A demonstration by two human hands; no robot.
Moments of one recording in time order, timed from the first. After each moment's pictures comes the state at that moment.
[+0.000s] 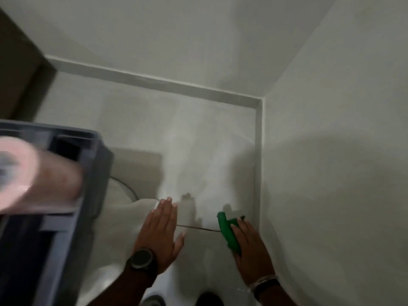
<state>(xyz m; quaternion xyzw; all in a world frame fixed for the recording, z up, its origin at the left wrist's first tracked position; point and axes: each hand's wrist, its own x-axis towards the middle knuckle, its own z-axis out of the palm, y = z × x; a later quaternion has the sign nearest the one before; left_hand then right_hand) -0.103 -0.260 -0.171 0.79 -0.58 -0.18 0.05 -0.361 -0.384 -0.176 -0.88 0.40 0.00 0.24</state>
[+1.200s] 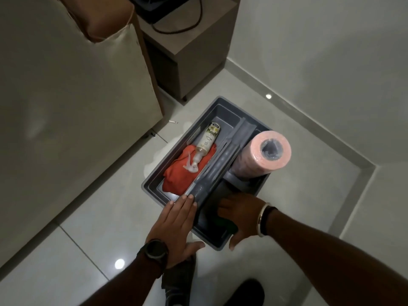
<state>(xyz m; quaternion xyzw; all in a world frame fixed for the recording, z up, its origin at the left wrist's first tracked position) 0.017 0.024 -0.016 0.87 -0.45 -0.19 0.02 -0.011 -0.235 0.029 -0.90 -0.27 0.34 0.04</state>
